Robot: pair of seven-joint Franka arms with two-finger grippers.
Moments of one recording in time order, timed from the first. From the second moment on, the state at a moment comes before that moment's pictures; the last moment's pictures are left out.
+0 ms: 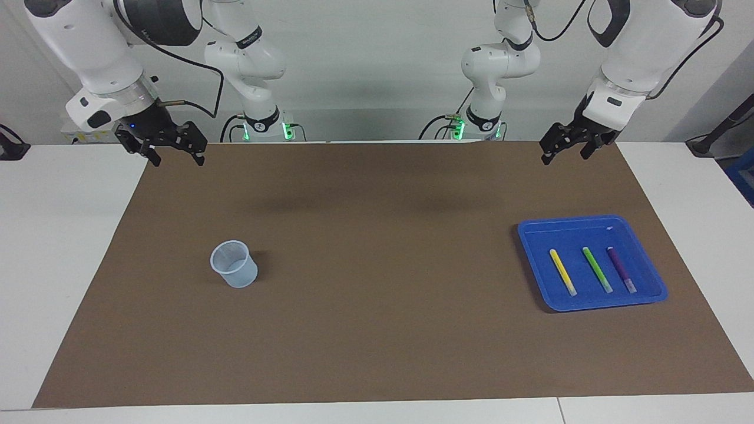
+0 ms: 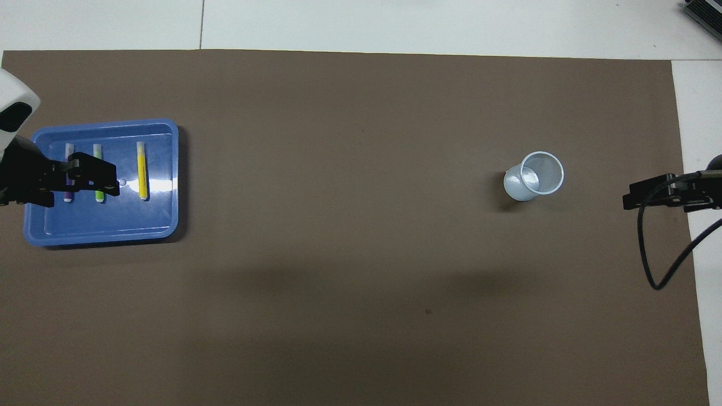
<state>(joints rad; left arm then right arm) 0.05 -0.02 -0.15 -1.60 -0.04 1.53 -0.20 -0.16 -0.06 0.10 -1.70 0.05 1.59 -0.01</state>
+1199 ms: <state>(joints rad) 0.05 -0.02 -0.13 -1.61 -0.04 1.55 -0.20 -0.16 -0.06 0.10 -1.70 0.05 1.59 -0.01</state>
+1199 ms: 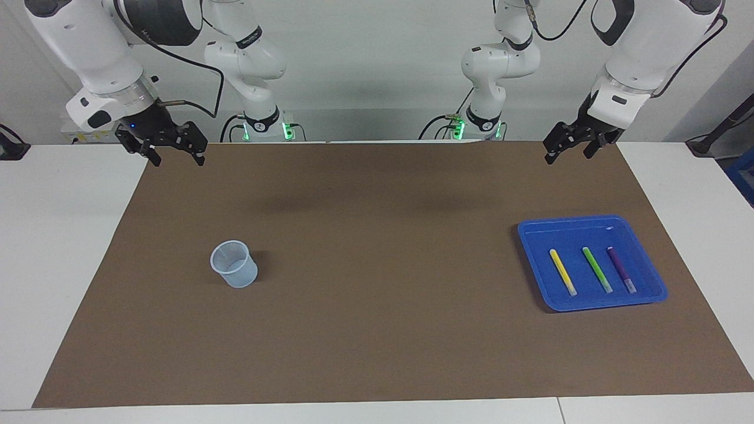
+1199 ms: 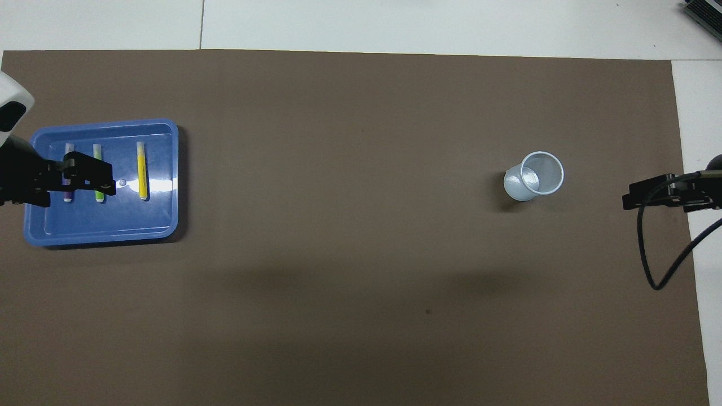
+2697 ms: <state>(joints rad) 0.19 0.31 -0.13 -1.81 0.09 2.11 -0.06 -0.16 -0.06 0.10 -1.70 0.05 1.59 -0.01</state>
